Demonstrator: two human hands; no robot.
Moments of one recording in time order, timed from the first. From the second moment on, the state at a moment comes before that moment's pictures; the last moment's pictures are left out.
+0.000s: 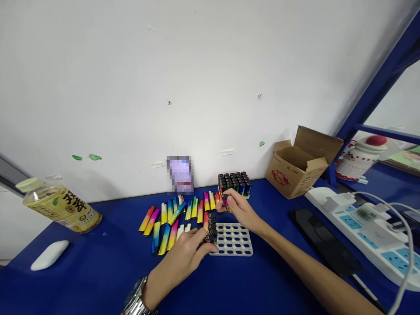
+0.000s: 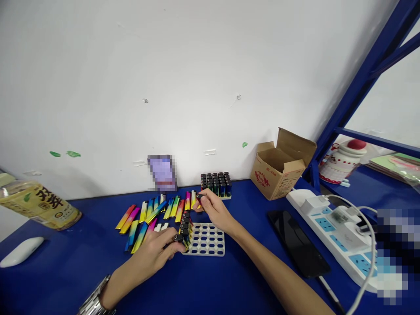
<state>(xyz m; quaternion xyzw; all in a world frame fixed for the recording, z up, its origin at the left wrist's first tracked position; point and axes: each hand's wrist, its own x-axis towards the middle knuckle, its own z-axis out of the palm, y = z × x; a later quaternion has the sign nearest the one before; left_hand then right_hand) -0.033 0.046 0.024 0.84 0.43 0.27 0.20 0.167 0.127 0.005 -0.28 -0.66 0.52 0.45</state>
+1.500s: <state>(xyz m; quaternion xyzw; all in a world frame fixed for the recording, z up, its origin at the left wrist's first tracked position) -0.041 0.056 0.021 0.78 0.59 0.17 -0.16 0.180 0.128 0.013 -0.54 -0.82 0.11 0.14</state>
